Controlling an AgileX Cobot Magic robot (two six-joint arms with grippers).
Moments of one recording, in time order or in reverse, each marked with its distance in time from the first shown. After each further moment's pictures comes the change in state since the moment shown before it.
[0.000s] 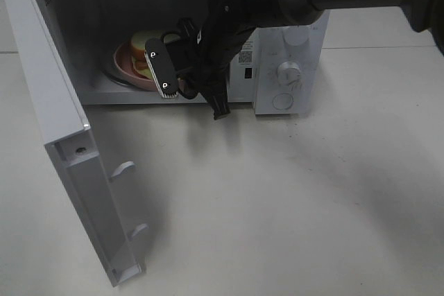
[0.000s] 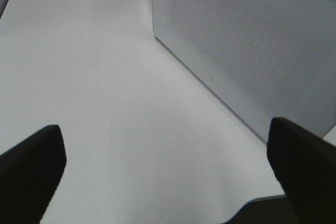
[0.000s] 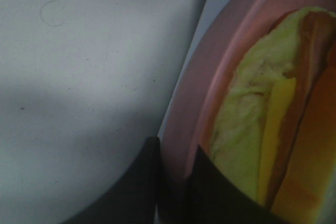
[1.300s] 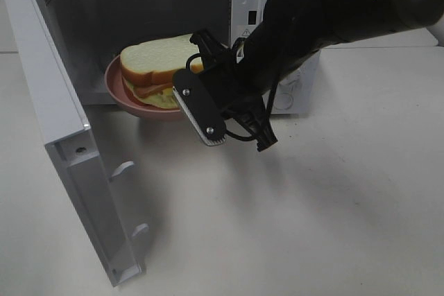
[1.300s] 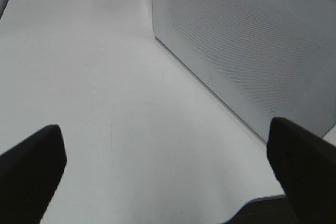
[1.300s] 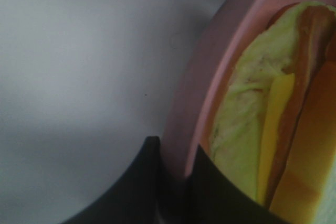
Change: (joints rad) left arm 0.000 0.000 0.000 0.000 0.000 0.000; right arm 0.046 -0.409 0.572 0.069 -0.201 -0.224
